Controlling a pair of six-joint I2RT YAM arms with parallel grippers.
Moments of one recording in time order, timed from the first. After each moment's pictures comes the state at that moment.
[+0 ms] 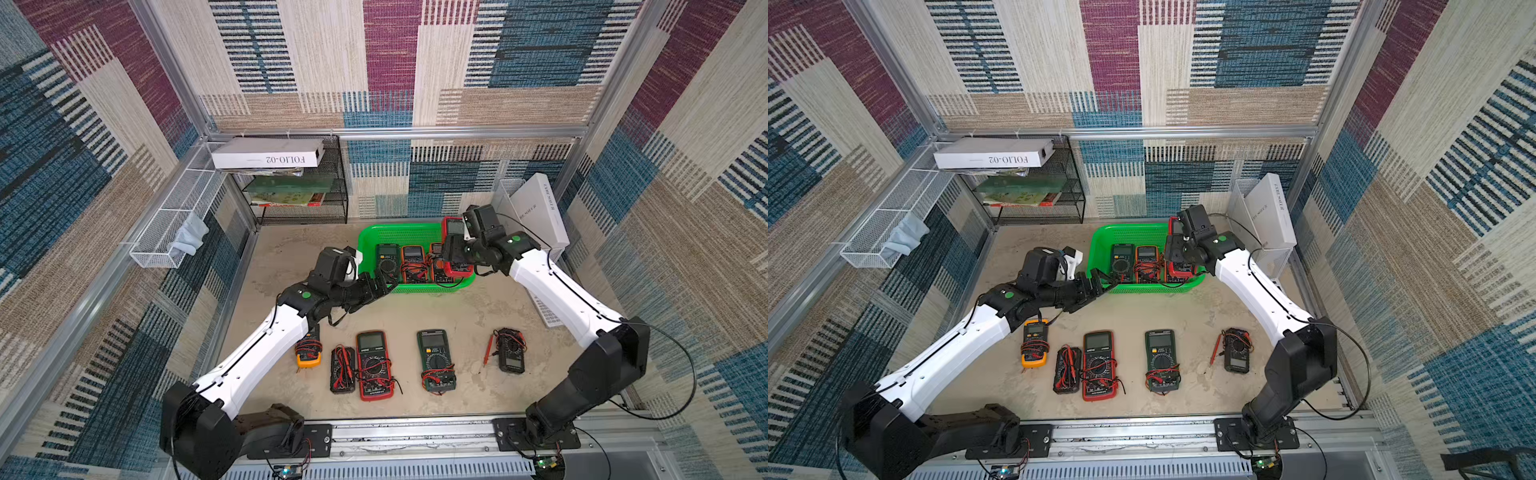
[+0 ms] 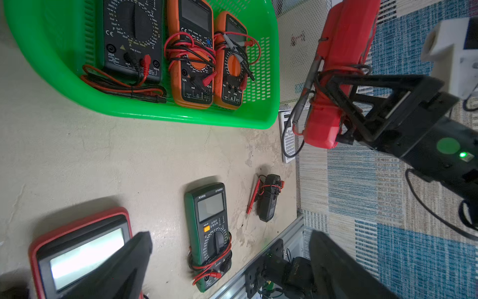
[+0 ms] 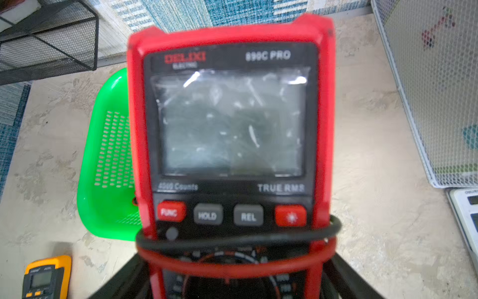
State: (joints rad) left arm -0.46 1.28 1.09 -0.49 0.43 -0.82; right arm 0.46 1.64 1.57 -0.76 0.13 0.44
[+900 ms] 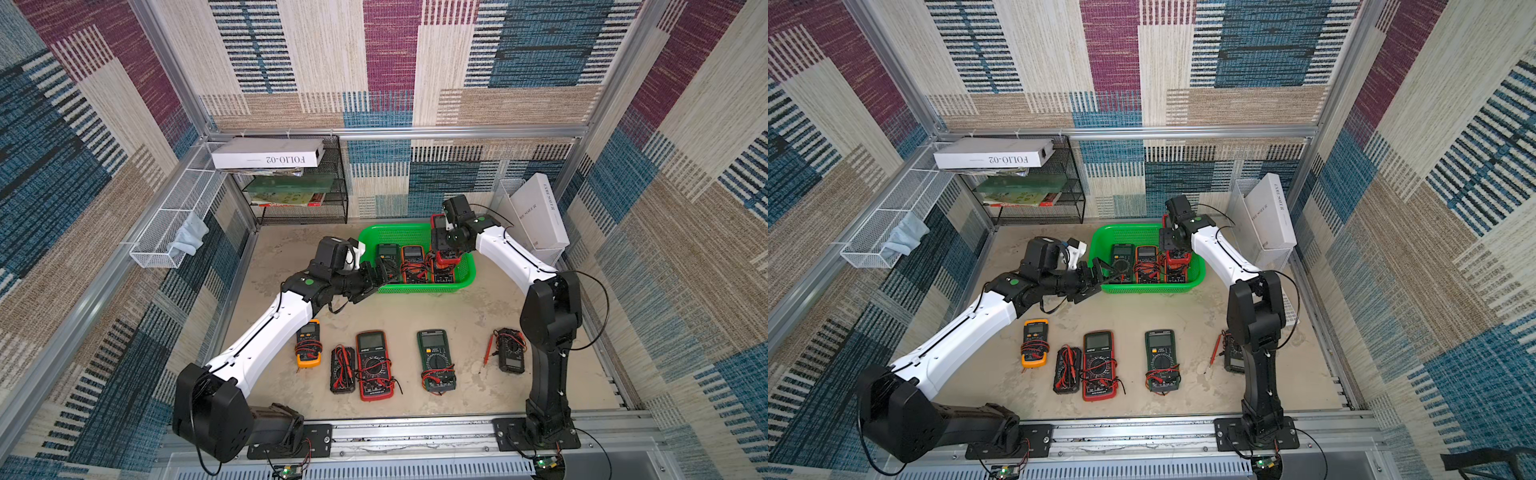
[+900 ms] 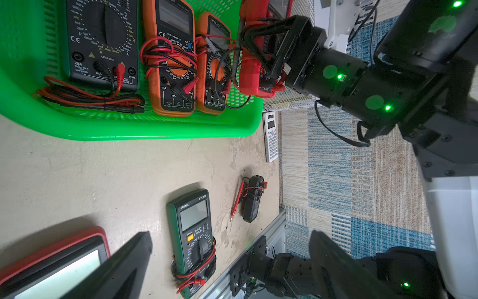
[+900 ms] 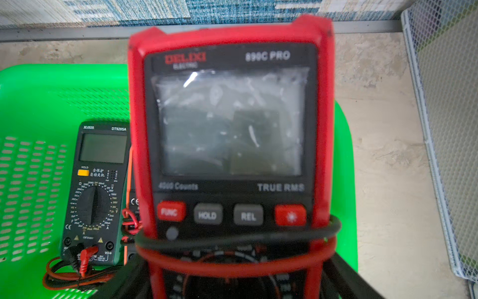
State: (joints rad) left arm -0.41 1.36 1.15 -0.45 0.55 -0.83; right arm 0.41 2.05 1.87 -0.75 0.15 0.29
